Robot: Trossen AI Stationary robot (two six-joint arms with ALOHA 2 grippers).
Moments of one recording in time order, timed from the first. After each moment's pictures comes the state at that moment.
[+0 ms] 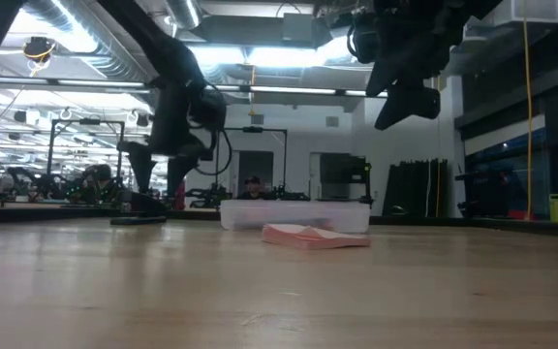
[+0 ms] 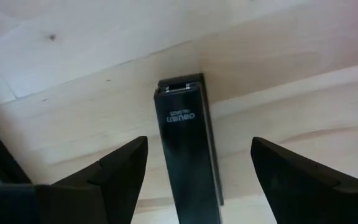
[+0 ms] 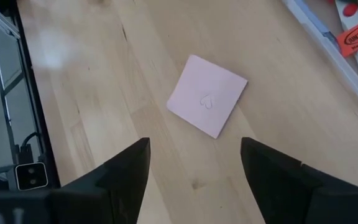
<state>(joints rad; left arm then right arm) 0.75 1.79 1.24 -1.06 -0.06 -0.54 0.06 1.42 1.01 -0.51 -0.13 0.66</state>
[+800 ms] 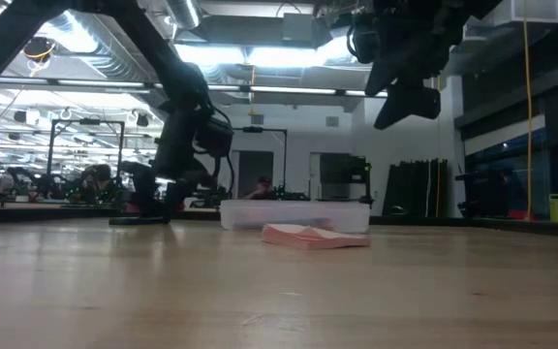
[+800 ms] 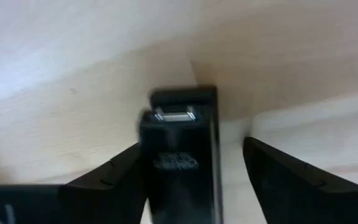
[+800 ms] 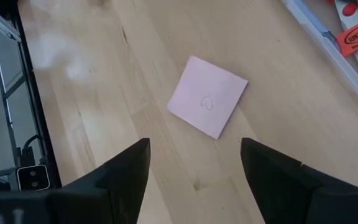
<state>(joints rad) 0.75 1.95 1.26 -1.03 -0.06 -0.54 0.06 1.42 1.01 -0.51 -0.13 0.68</state>
